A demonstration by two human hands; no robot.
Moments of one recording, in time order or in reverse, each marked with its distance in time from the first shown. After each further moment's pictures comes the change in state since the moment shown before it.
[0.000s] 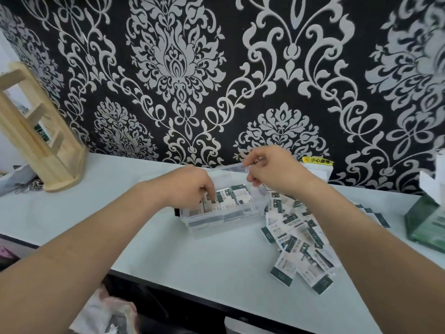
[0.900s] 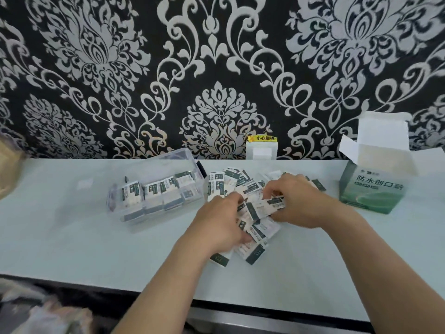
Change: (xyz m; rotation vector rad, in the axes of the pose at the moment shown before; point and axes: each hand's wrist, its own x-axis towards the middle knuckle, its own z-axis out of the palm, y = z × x) left_hand 0.022 0.188 0.073 -0.336 -0.039 -0.163; right_hand -0.092 0.144 -0.047 -0.423 -0.107 0.105
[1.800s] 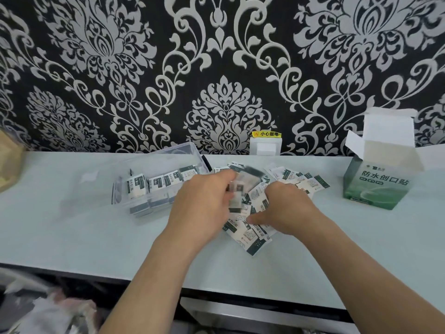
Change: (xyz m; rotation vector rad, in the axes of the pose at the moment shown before) left_hand -0.029 -0.008 -0.026 -0.001 0.497 0.147; right_hand -0.006 -0.049 0.018 -0.021 0.028 0.259
